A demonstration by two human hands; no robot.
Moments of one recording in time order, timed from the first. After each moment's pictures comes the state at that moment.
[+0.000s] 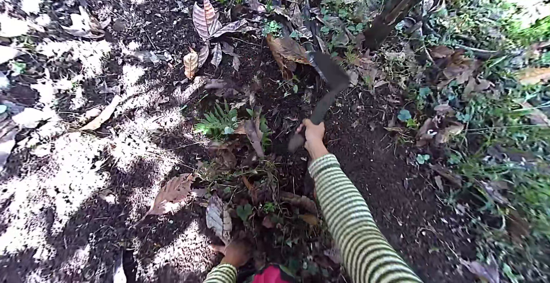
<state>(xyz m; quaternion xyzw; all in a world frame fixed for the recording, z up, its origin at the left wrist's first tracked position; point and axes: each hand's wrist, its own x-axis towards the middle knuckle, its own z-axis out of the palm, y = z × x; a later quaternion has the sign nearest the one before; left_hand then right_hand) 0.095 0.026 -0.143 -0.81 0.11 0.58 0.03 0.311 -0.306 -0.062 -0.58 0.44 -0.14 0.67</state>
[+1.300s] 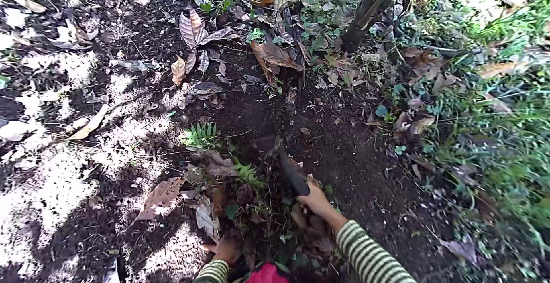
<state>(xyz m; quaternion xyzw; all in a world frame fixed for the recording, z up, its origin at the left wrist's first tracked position) 0.101 0.026 -0.131 -0.80 0.11 0.58 0.03 0.083 -0.296 -0.064 -0.74 0.39 0.25 0.50</state>
